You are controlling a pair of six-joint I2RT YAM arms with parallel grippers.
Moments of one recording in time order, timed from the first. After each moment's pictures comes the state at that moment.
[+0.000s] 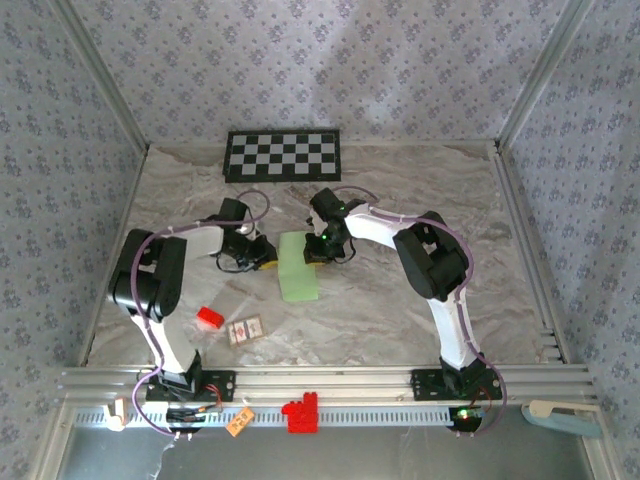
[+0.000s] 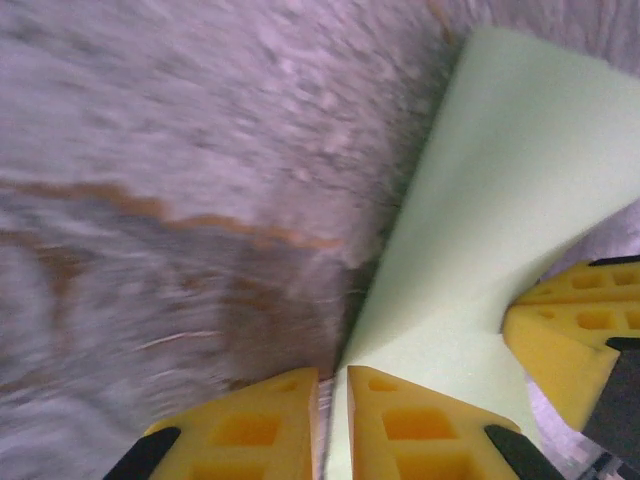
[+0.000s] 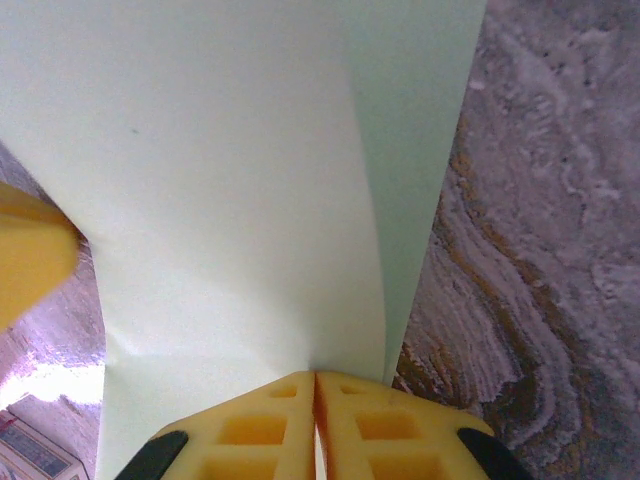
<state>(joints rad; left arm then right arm) -0.27 1.77 0.94 -0.39 0.54 -0.57 0.66 2.15 1.51 -0.63 -0.42 0.48</state>
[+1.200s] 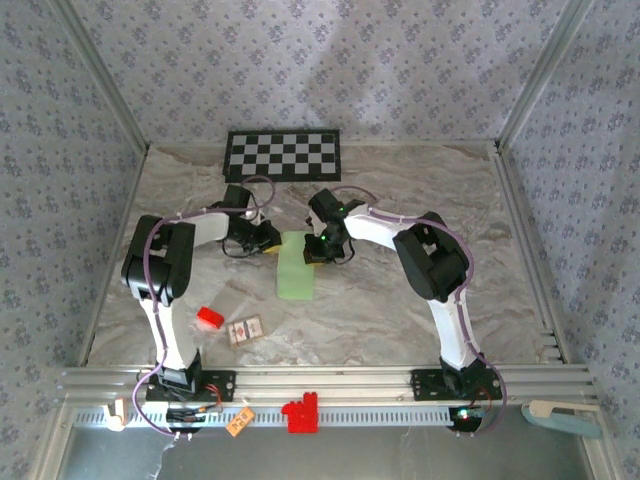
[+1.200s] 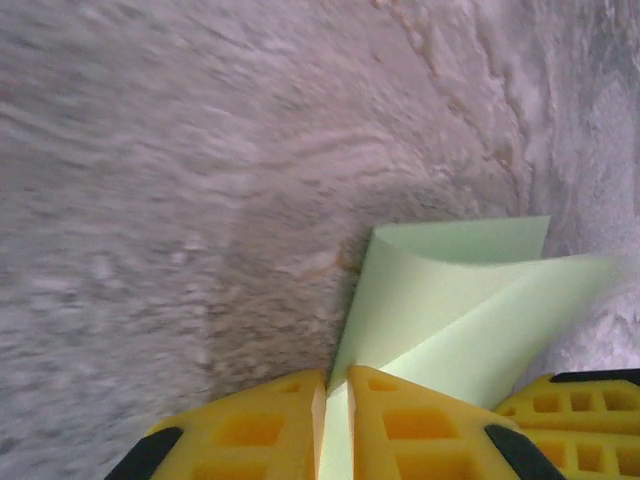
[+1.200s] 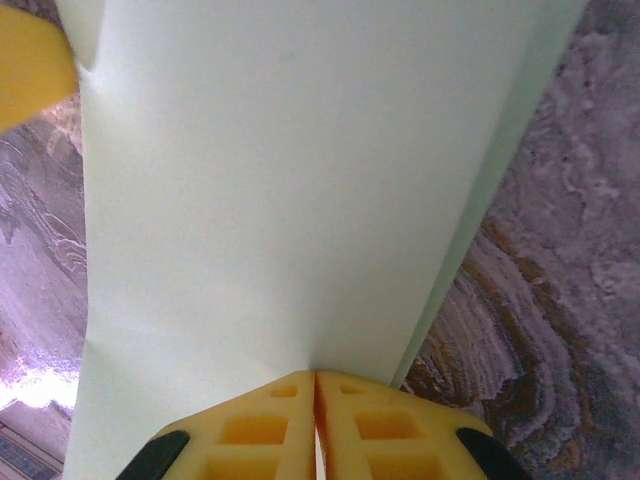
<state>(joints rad) -0.25 1.92 1.11 -0.35 0.53 -0.50 0.66 2.15 1.50 -0.63 -0.40 0.48</state>
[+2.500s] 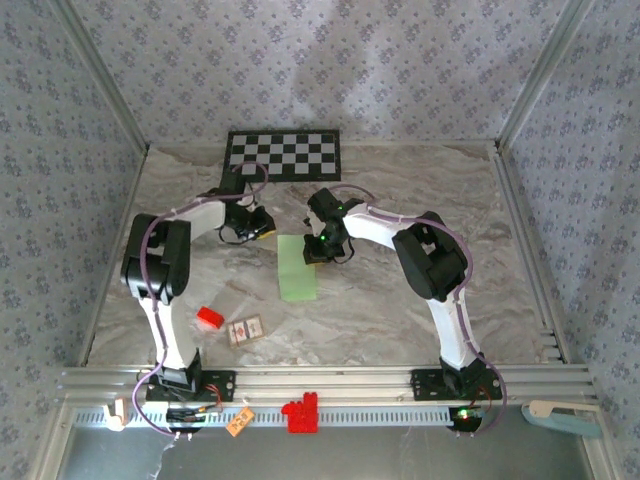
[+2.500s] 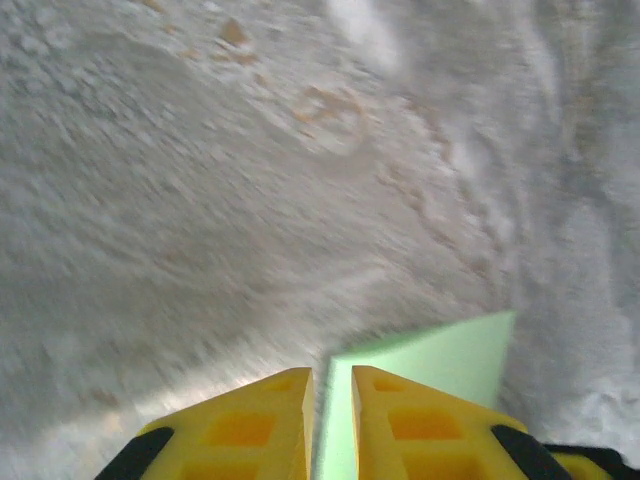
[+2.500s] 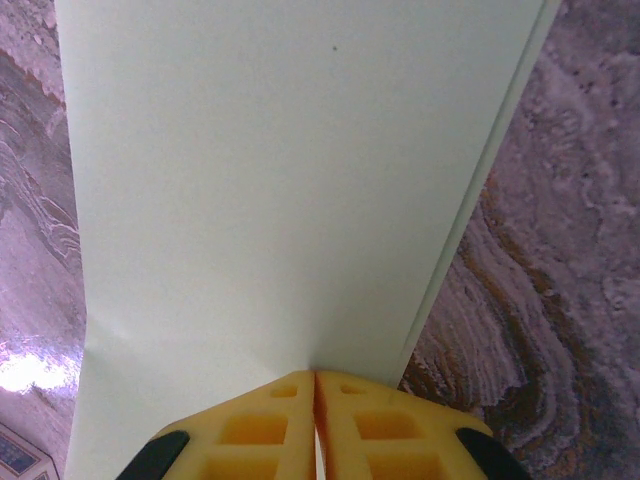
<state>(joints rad) -0.26 1.89 1.22 -0.44 0.43 -0.58 0.66 2.16 1.53 -0.66 -0.39 0.42</state>
